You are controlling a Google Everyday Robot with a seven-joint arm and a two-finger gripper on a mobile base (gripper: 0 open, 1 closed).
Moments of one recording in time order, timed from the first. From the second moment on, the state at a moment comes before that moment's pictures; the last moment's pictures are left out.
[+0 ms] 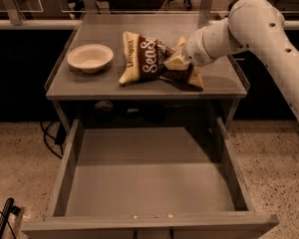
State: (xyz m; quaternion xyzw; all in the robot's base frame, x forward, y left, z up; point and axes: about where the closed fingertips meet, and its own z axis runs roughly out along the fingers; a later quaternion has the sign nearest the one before) arm 0.701 -0.074 0.872 -0.53 0.73 0.12 0.42
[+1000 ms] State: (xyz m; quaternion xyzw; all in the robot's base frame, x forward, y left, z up) arm 0.701 -0.074 0.872 -0.53 0.73 0.12 0.42
